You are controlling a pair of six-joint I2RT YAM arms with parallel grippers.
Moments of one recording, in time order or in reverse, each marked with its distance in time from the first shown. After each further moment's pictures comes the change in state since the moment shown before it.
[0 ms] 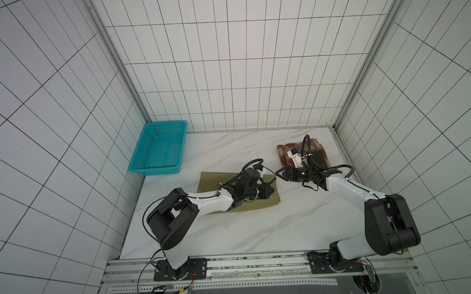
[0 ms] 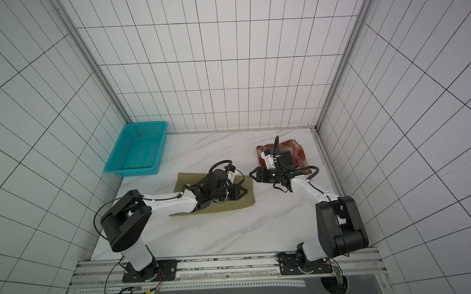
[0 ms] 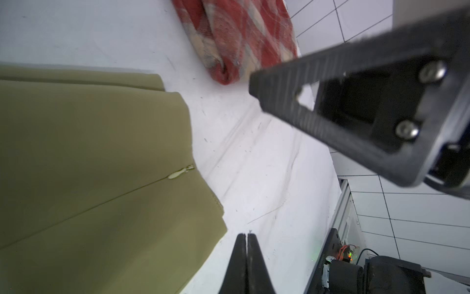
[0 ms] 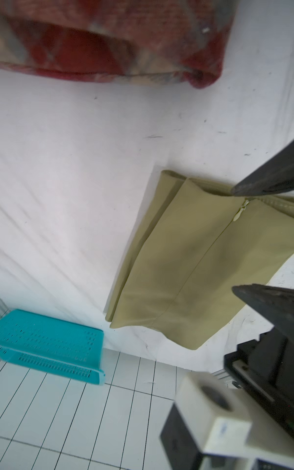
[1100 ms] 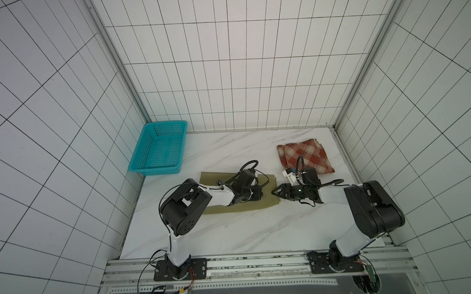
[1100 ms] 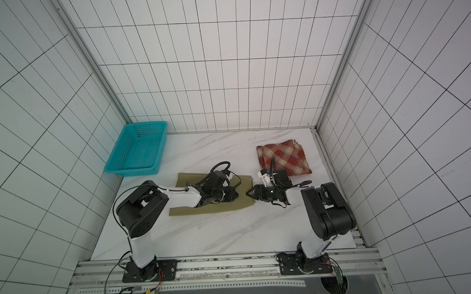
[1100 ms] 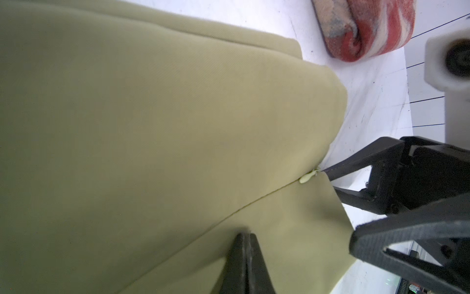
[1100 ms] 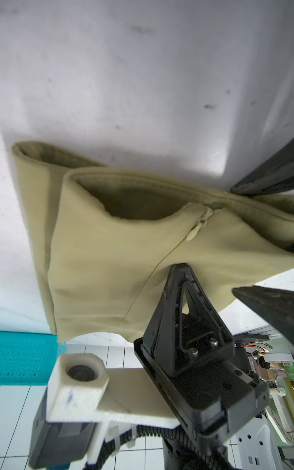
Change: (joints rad) left arm 0.077 0.163 0.002 -0.055 -0.031 0.094; right arm 0.040 0.180 -0.249 0.352 -0.161 0.097
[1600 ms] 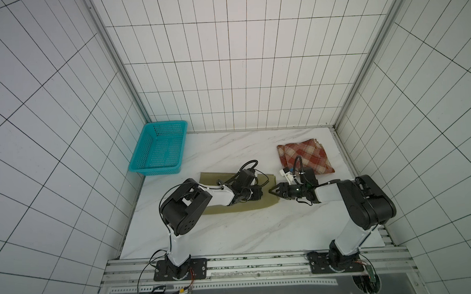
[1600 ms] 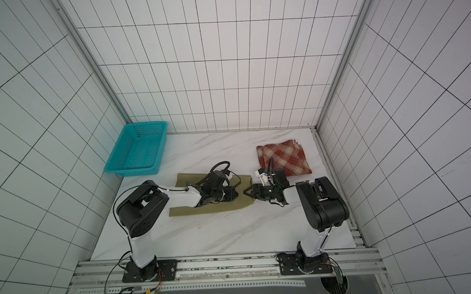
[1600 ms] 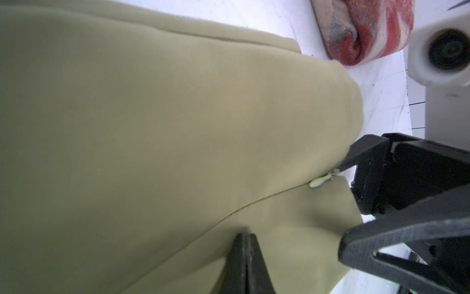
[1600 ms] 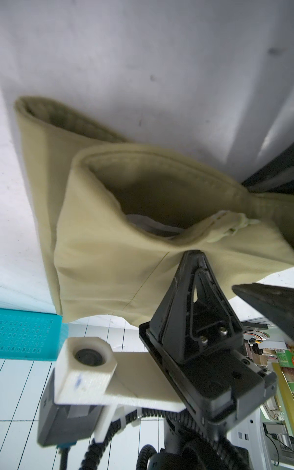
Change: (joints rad) left arm 0.003 0.004 0.000 0.009 0.000 0.000; right arm 0.009 0.089 0.003 0.158 -0.070 0.055
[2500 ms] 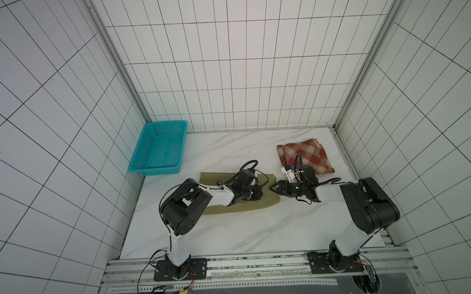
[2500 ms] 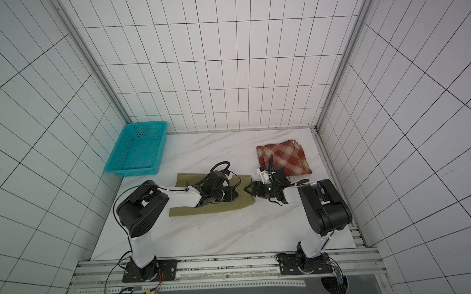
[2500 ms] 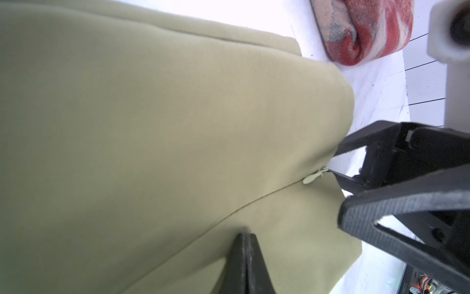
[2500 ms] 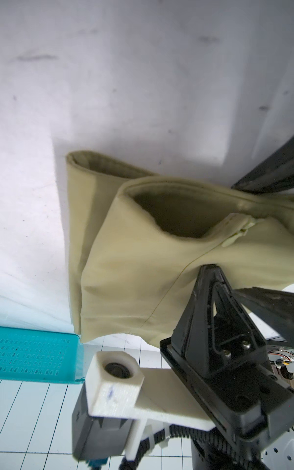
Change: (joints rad) left arm 0.000 0.000 -0.003 0.005 0.000 0.000; right arm 0.004 -0.032 0.030 -0.058 0.131 -0.002
